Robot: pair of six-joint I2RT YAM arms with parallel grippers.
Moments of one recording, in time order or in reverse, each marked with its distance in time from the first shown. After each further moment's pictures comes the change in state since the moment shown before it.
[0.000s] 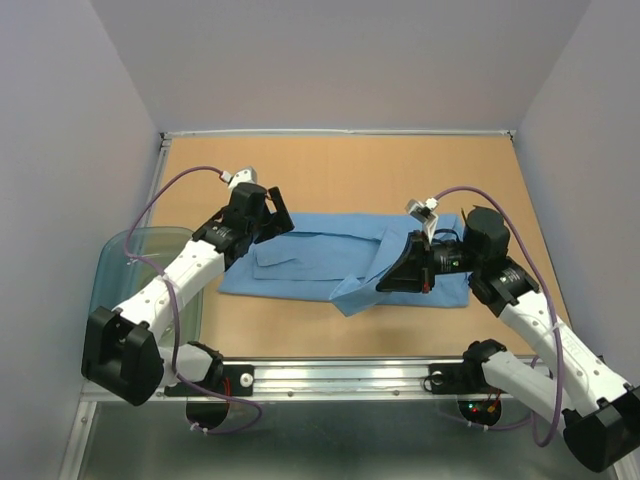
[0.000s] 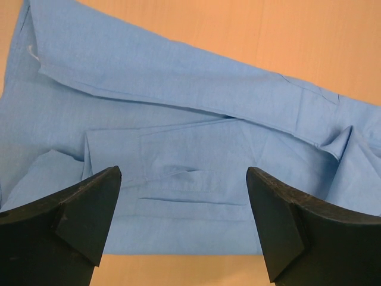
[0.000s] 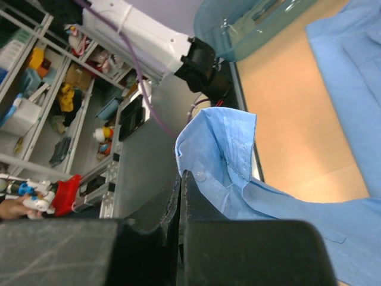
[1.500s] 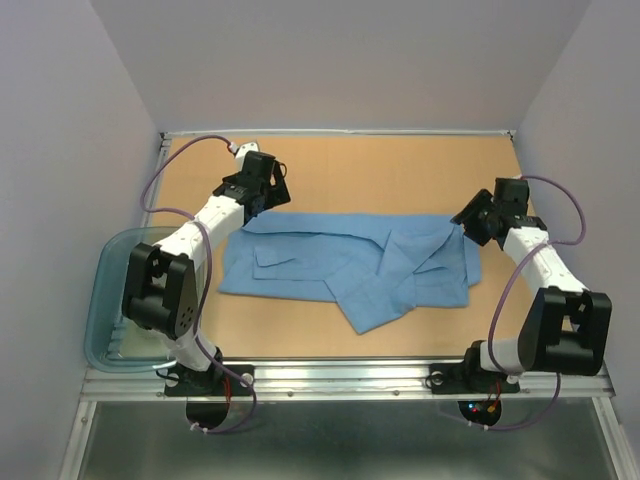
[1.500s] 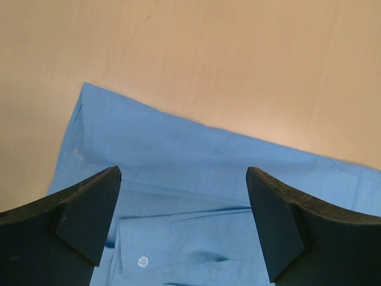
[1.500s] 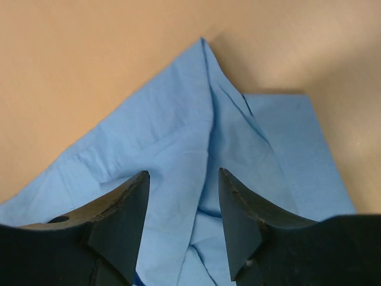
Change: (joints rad) left arm 0.075 0.359 0.287 0.020 -0.138 0.135; right arm -0.525 0.473 0.227 -0.313 1.086 0.086
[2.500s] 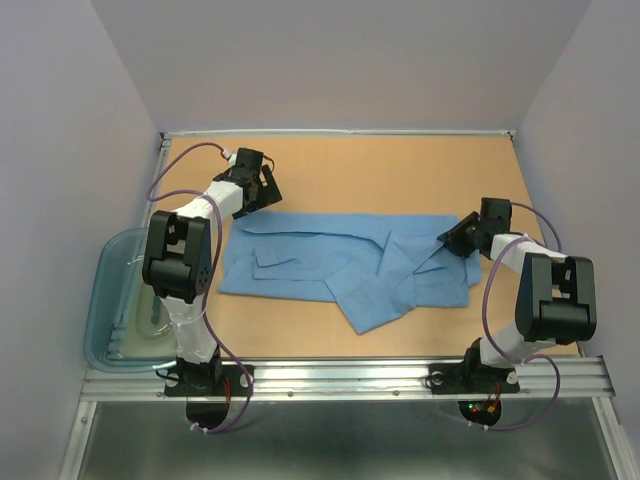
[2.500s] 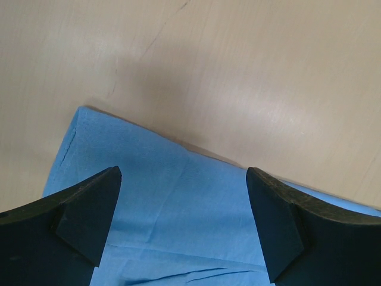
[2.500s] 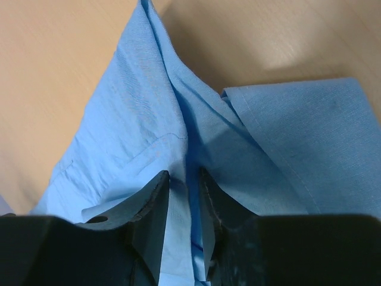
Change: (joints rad) left arm 0.157 0.292 0.122 0.001 0.155 -0.032; right arm -0.040 0.222 -0.212 0.308 -0.145 0.229
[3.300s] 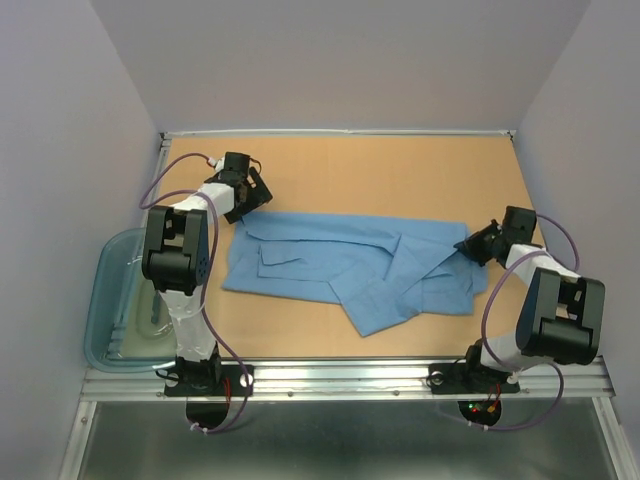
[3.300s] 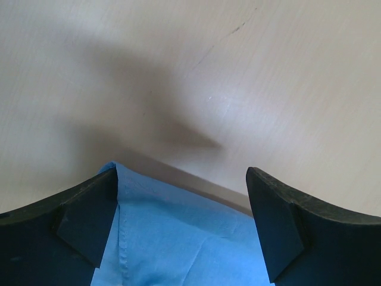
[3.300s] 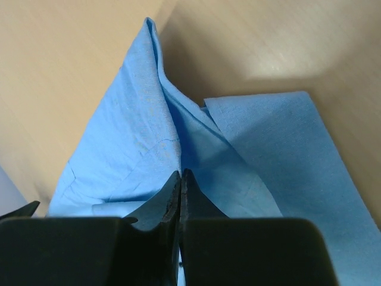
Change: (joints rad) left arm 0.086 0.068 -0.023 0.068 0.057 -0.086; right arm -0.158 -0.098 -0.068 -0.034 -0.053 -0.051
